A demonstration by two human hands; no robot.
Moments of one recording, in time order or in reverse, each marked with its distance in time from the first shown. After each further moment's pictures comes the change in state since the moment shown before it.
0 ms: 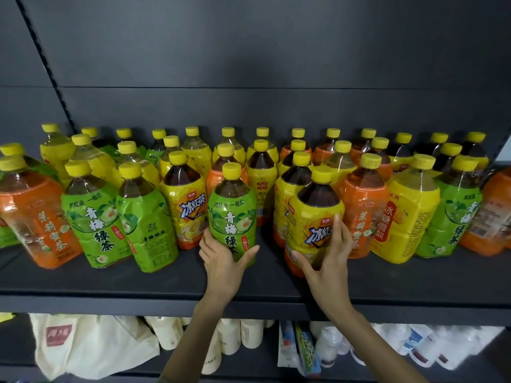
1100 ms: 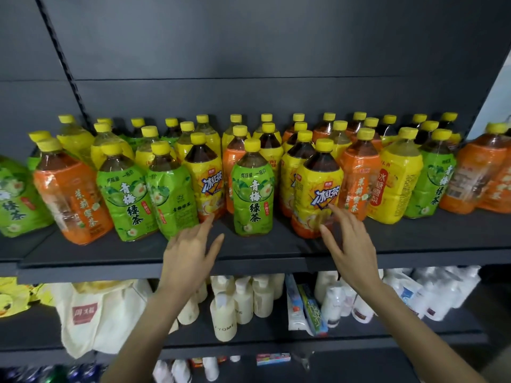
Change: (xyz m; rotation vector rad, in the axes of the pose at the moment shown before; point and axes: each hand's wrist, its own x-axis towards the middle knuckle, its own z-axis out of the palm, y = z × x) left_hand -0.021 -0.054 -0.127 0.471 -0.058 0.594; right_hand -0.039 -0.036 -0.041 -0.336 -0.110 -0.023
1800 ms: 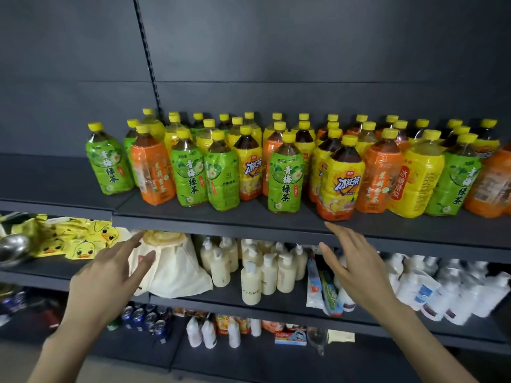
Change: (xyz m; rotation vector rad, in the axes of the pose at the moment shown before) left_hand -0.160 -0.039 -0.163 0.193 0.038 -0.434; right_hand -0.077 -0.073 -0.060 -0.051 -0.277 -0.142
